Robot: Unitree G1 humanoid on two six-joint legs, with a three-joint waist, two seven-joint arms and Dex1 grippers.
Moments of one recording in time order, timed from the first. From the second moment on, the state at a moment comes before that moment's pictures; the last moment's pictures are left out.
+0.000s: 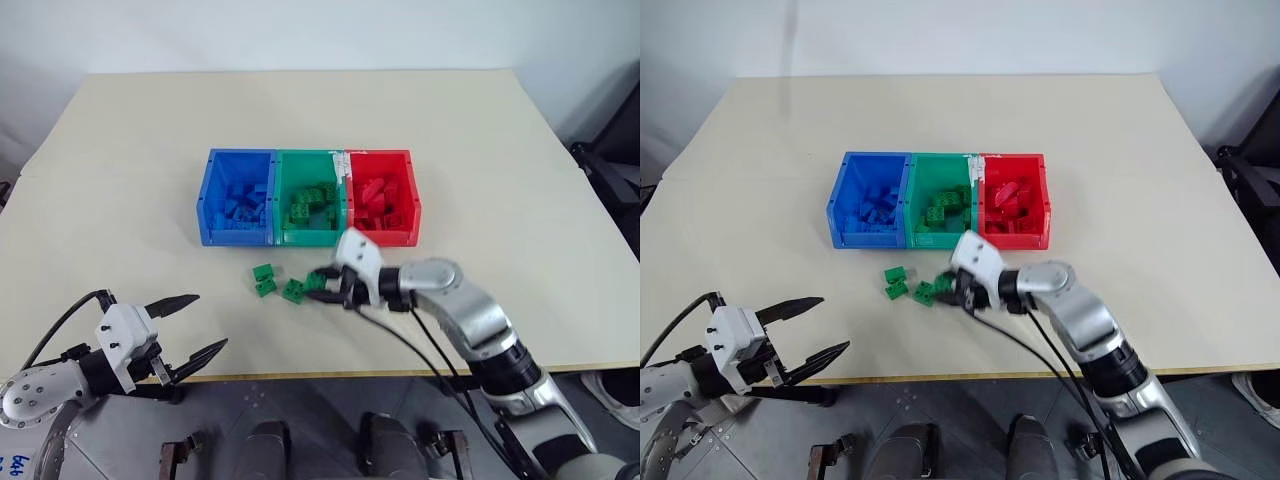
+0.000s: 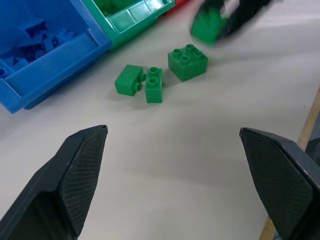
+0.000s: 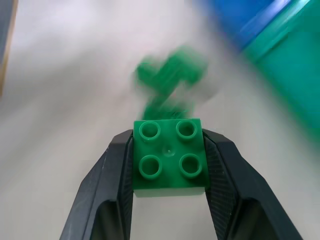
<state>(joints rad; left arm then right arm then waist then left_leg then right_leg) 0.32 0.67 0.41 -0.42 -0.44 0.13 -0.86 -0.65 -0.35 0.29 -0.13 0.26 0.65 0.86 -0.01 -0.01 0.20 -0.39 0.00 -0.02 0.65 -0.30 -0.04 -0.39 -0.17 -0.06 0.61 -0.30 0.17</state>
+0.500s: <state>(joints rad) 0.29 0.65 0.46 -0.38 -0.45 0.13 -0.83 -1.00 -0.21 0.15 0.50 0.16 0.22 0.75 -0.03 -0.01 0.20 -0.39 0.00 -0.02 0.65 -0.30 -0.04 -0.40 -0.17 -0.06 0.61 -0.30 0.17</state>
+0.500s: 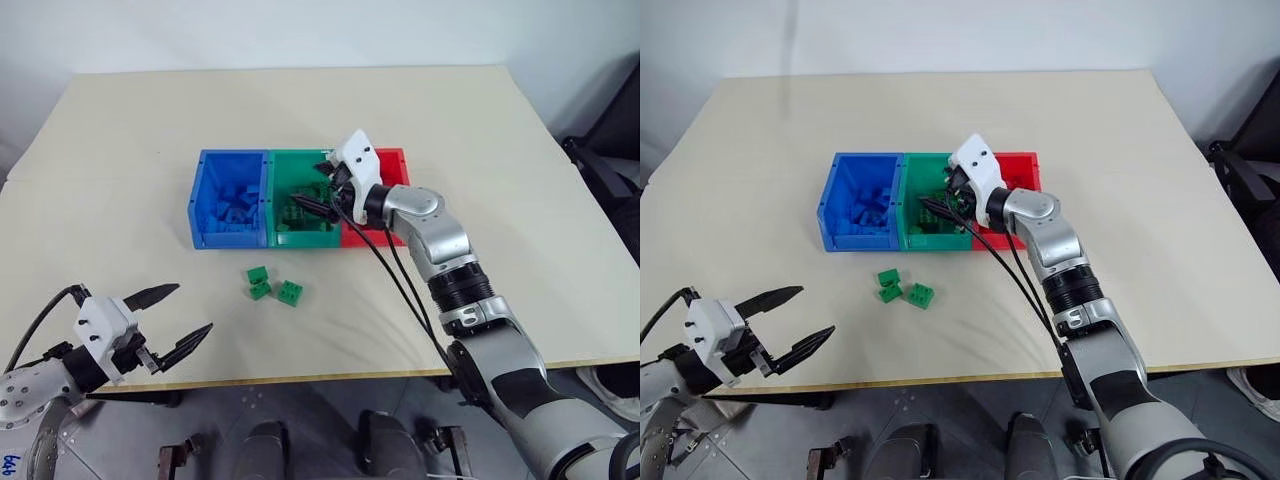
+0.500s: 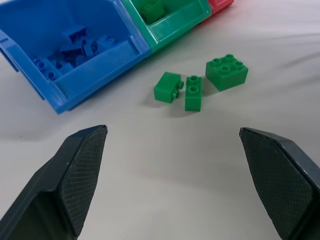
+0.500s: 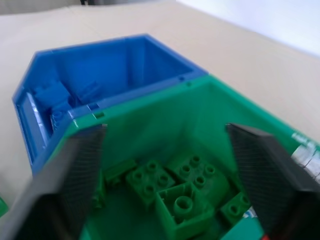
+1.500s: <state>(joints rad) -0.52 0.75 -0.22 -0.08 -0.17 0.21 -1.12 -0.15 -0.76 -0.11 -0.19 0.52 0.19 1.31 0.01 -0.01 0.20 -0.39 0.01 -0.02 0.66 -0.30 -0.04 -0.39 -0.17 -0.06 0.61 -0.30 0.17</state>
